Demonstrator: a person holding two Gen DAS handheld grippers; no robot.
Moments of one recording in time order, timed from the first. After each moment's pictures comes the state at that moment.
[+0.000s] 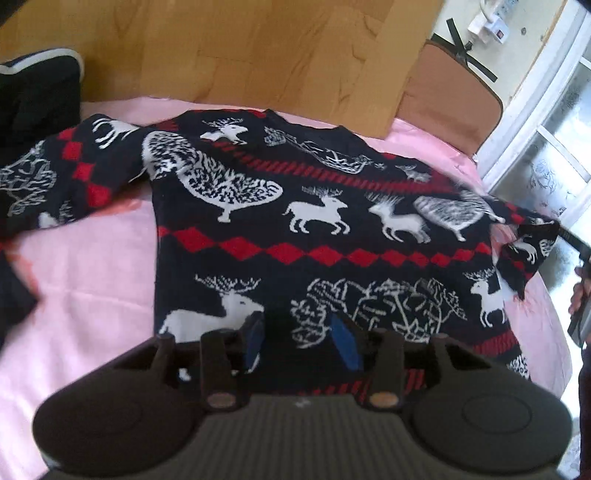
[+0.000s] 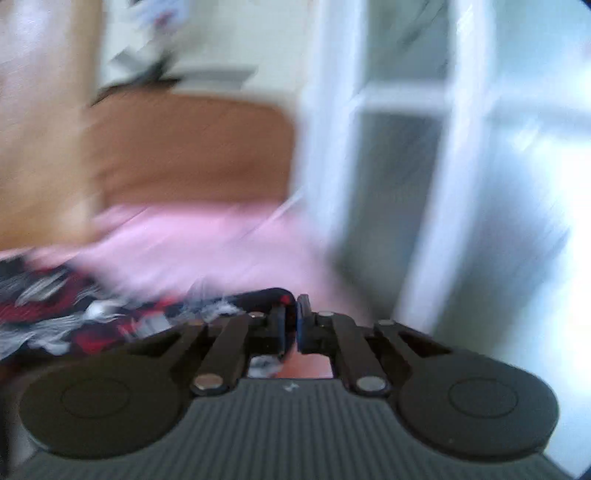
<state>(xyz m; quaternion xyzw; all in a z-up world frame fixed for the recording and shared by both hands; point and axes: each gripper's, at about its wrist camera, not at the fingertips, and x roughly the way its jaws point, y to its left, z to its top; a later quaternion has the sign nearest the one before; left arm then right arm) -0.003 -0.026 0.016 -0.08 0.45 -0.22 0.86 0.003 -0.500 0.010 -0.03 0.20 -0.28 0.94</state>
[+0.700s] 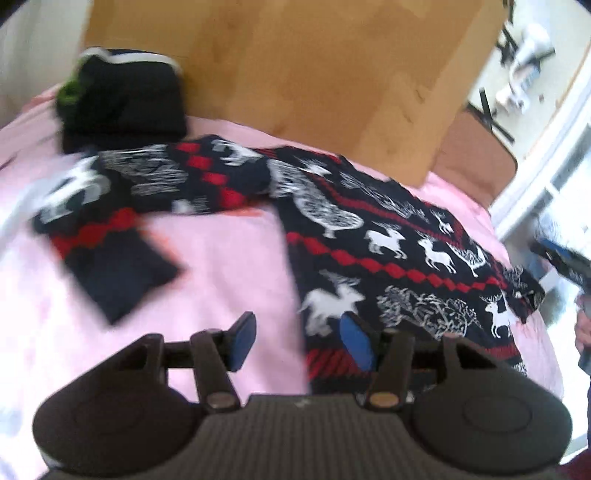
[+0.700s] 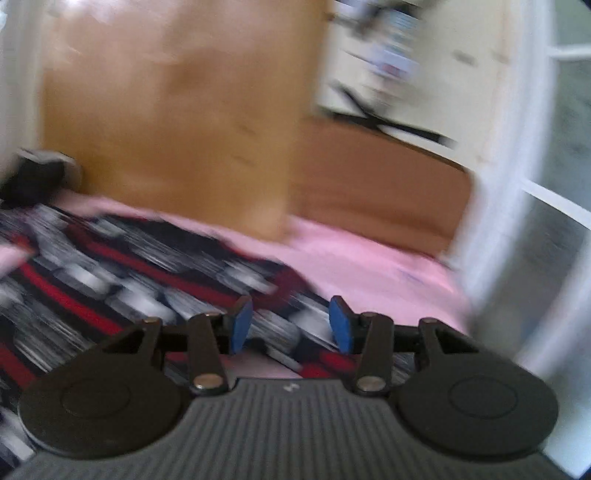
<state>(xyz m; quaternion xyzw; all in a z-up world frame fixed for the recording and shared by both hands) -0.055 0.086 0.025 -0.14 0.39 -0.17 0.89 -0.010 -0.365 0.053 -0.09 0.23 0.04 0.97</state>
